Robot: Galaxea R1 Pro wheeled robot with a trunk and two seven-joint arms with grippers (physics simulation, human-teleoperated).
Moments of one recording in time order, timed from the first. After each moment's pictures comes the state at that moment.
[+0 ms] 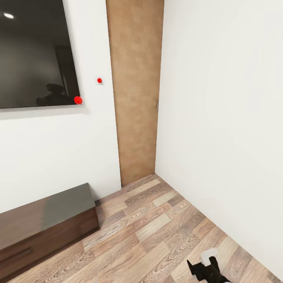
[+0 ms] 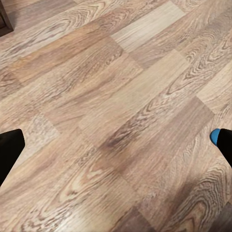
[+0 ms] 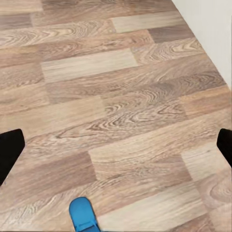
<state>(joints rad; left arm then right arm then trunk) -0.02 0.05 0.03 -0.68 0.01 -0.15 -0.30 -0.22 -0.17 0.19 -0.67 0.00 -0.08 0.09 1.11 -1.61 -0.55</state>
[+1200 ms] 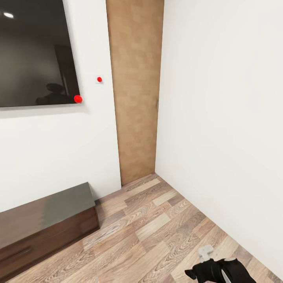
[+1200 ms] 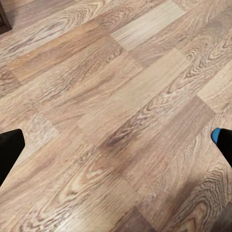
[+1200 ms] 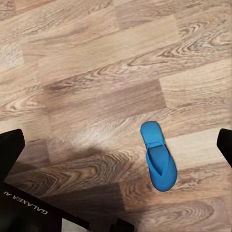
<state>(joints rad) -0.02 0.05 0.03 -0.68 0.01 -0.15 -0.31 -0.22 -0.24 0.16 -0.96 -0.04 0.59 0.47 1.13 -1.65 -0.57</state>
